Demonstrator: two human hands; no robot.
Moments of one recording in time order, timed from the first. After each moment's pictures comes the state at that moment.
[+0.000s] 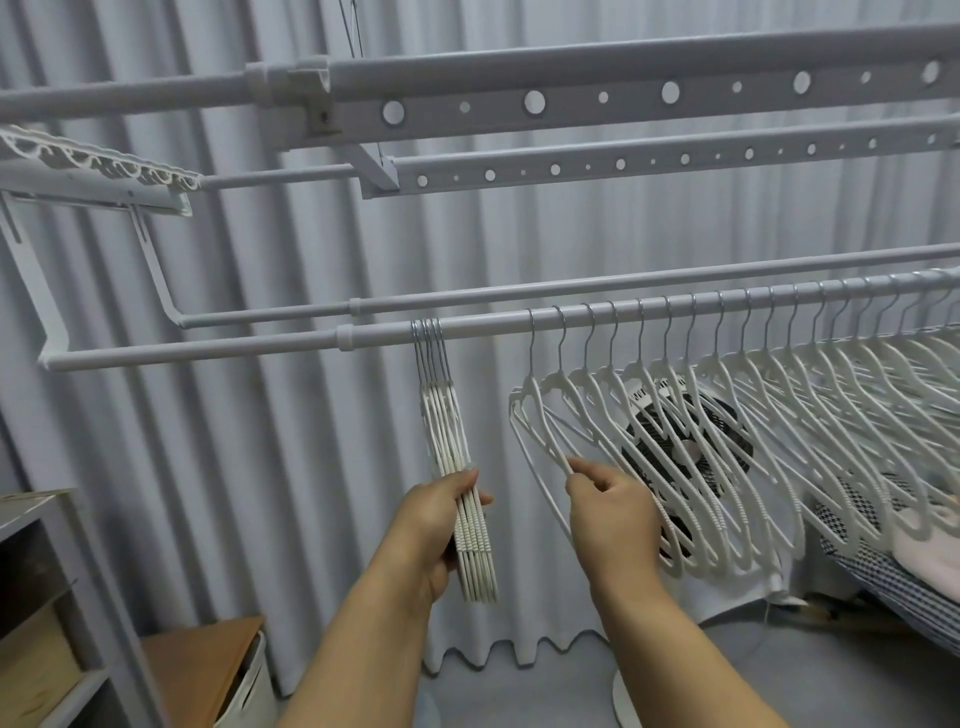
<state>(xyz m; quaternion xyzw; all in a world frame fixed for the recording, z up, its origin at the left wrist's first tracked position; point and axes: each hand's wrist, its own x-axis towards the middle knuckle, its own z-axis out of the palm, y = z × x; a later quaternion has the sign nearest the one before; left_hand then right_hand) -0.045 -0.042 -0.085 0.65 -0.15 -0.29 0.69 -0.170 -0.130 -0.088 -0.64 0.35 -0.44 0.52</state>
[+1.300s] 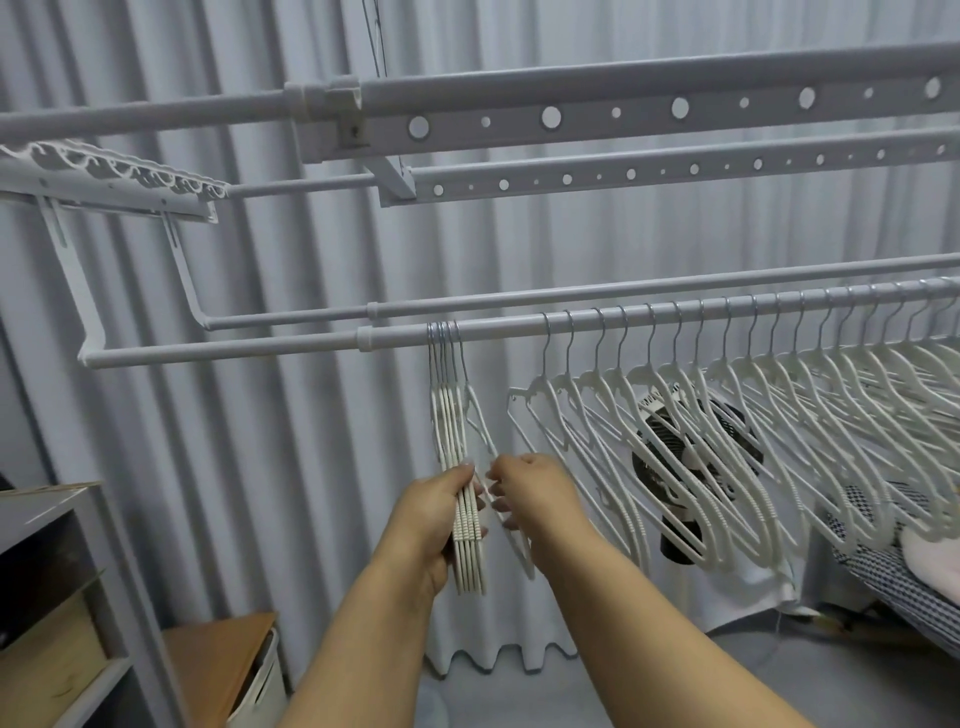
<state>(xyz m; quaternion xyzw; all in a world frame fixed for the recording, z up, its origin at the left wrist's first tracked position) -0.062 -0.016 -0.069 0.64 -0.17 -0.24 0.71 -0.119 -0.097 -0.064 -0.66 0.30 -0.27 0.64</state>
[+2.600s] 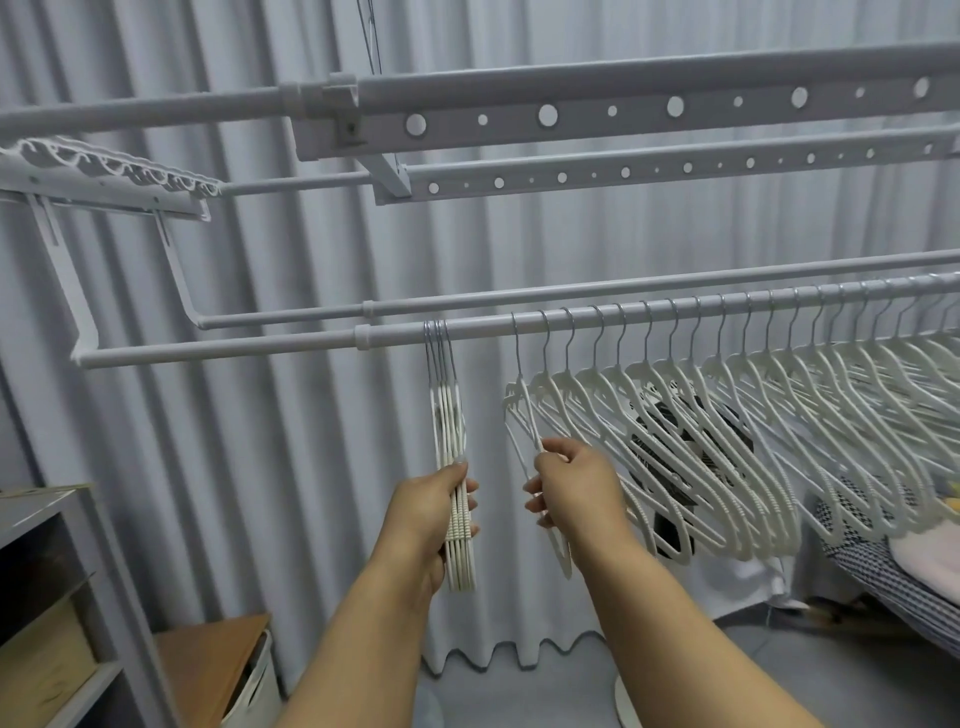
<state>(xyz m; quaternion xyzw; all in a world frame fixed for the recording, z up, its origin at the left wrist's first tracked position) -0.056 -0.017 -0.073 0.64 -0.15 -0.21 0.72 -0.143 -0.118 -0.071 -0.67 0.32 -0.35 0.57</state>
